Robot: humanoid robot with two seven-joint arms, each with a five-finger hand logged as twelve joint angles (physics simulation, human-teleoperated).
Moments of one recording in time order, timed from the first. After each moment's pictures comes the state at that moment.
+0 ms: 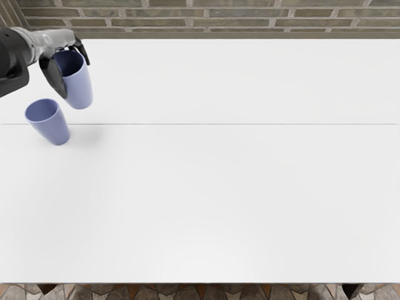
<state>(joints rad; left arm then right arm) -2.18 0.59 0.98 -1.60 0.42 0.26 0.32 -0.06 0.00 -0.01 0.16 0.02 0.03 -0.32</state>
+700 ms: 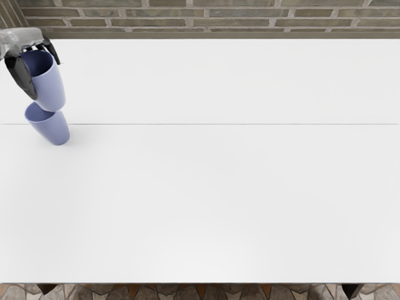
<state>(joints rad) -2.26 0.66 1.09 -1.63 0.41 0.22 0.32 -0.06 0.00 -0.01 0.16 0.02 0.03 -0.32</state>
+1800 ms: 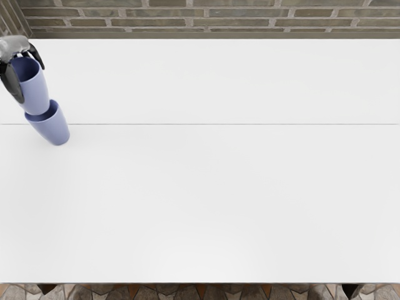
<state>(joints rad) -2.12 0.62 1.10 -1.48 0.41 0.22 0.32 -0.06 0.00 -0.01 0.16 0.02 0.03 -0.32</state>
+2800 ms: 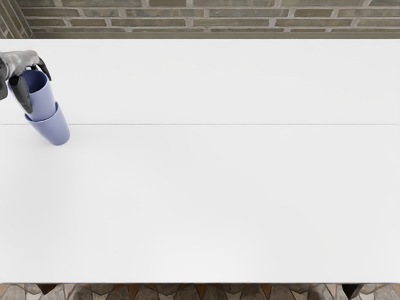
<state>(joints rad) -1.99 0.55 1.09 -1.38 0.38 0.23 0.30 -0.06 0.00 -0.01 0.16 0.02 0.03 -0.32</state>
